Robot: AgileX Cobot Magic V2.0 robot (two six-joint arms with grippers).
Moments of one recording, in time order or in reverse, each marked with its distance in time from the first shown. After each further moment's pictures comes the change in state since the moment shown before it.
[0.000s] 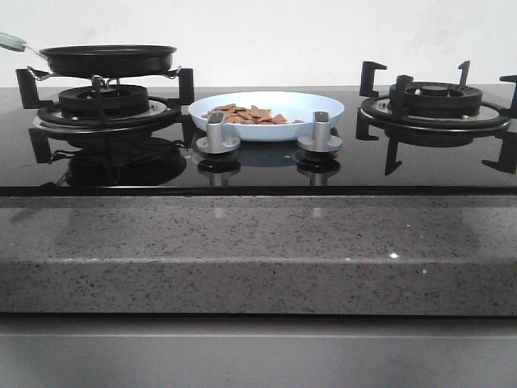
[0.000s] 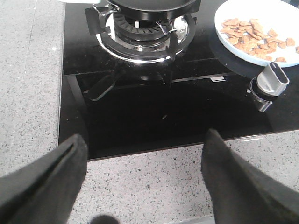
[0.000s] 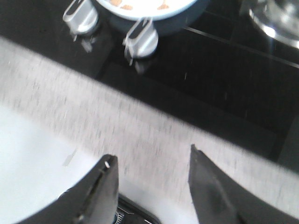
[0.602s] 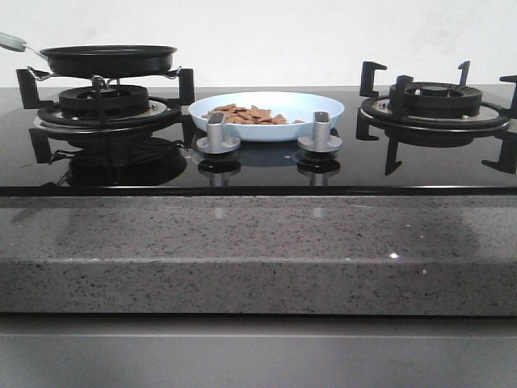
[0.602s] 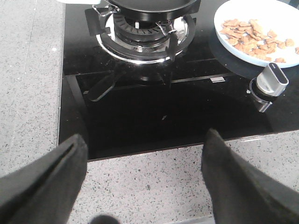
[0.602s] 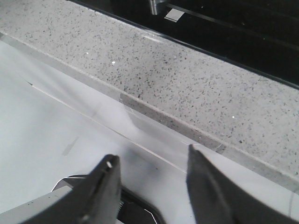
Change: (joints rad) left arm 0.000 0.000 0.000 0.000 -0.002 0.000; right arm 0.000 -0.316 0.224 -0.002 0.066 0.002
